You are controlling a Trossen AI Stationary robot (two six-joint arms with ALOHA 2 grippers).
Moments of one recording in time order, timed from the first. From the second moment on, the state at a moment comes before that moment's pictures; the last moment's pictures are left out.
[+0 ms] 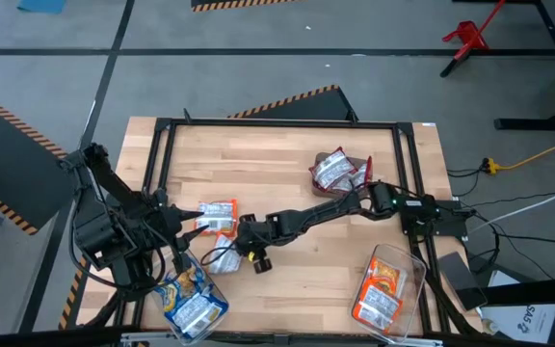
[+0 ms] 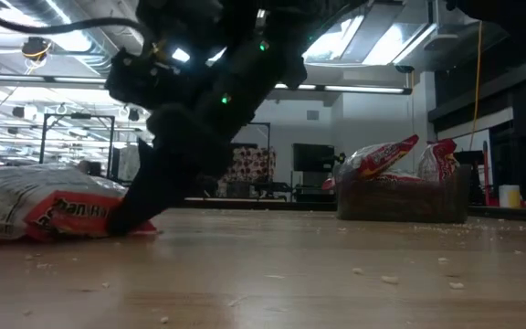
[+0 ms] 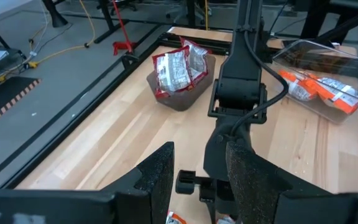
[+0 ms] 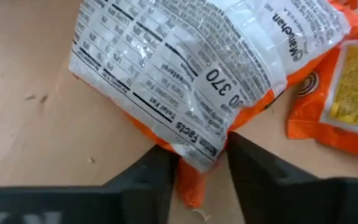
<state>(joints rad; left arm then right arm) -0.95 1.41 1.61 -1.52 -1.11 -1.24 0.19 2.40 1.80 -0.29 -0.07 -0.17</state>
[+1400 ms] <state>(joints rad) -0.95 1.41 1.61 -1.53 -1.15 -1.22 0.51 1.79 1.80 -1.34 0.45 0.55</state>
